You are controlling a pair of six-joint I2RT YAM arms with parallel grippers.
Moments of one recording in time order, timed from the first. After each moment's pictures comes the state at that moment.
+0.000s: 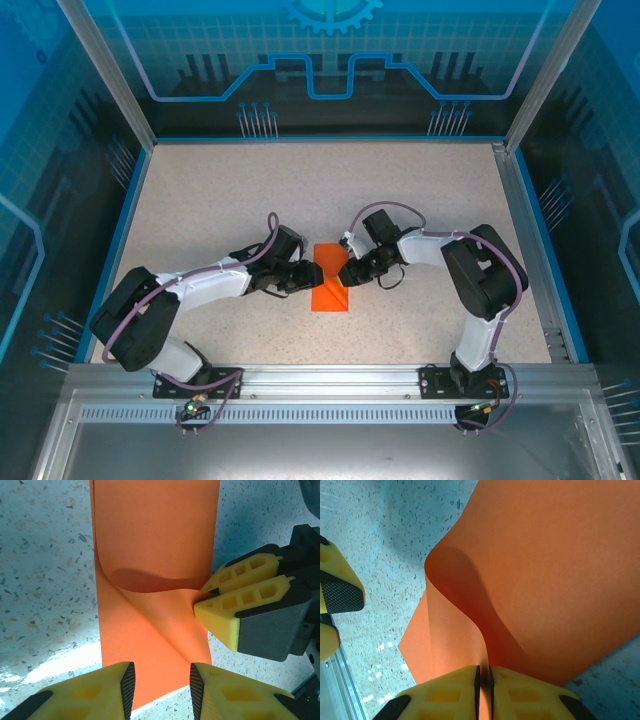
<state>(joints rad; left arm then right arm) -0.63 1.49 0.75 -0.21 0.30 -0.85 0.50 1.84 0.94 -0.33 -0.69 0.09</state>
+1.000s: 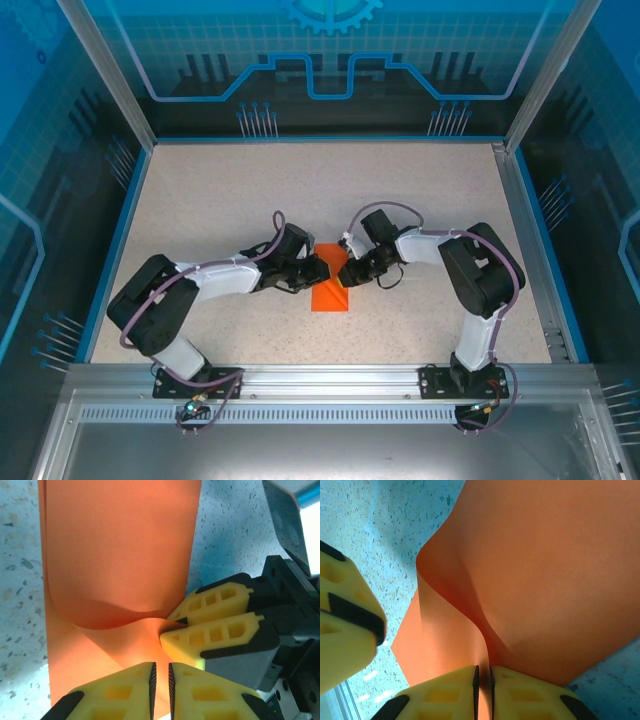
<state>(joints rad) -0.64 1.61 0.76 -0.03 0.34 -0.98 0.50 1.86 0.96 -0.35 -0.68 0.09</state>
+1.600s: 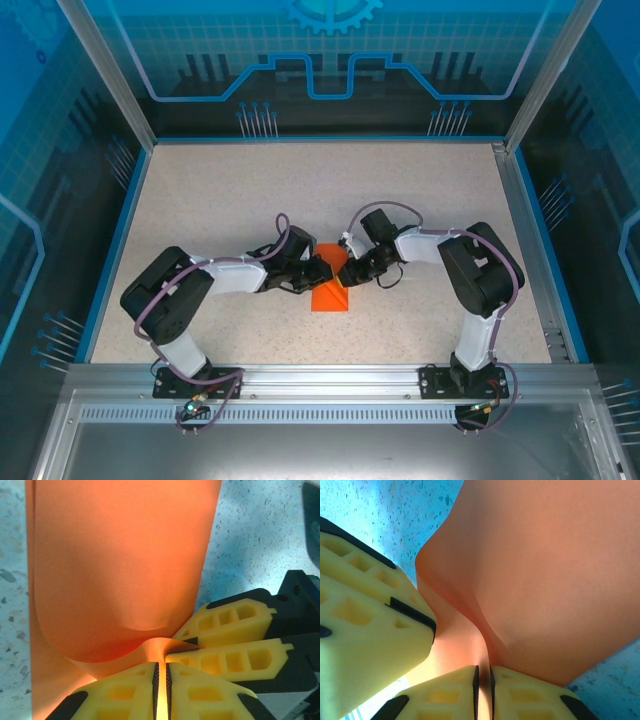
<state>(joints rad) -0.64 1.69 0.75 0.06 0.36 -1.03 0.50 1.87 0.97 -0.36 -0.68 0.09</state>
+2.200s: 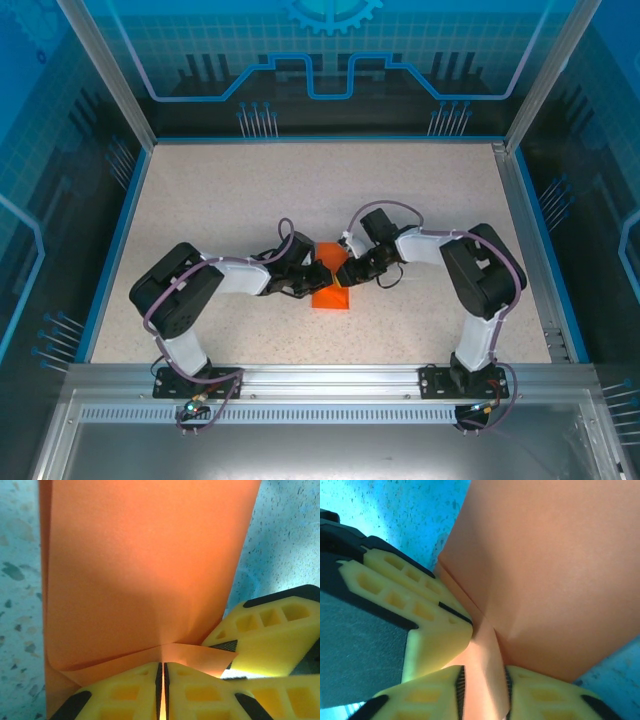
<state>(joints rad) -0.66 1.75 0.73 0.13 0.35 -1.03 0.51 1.82 0.96 -0.36 -0.65 0.11</state>
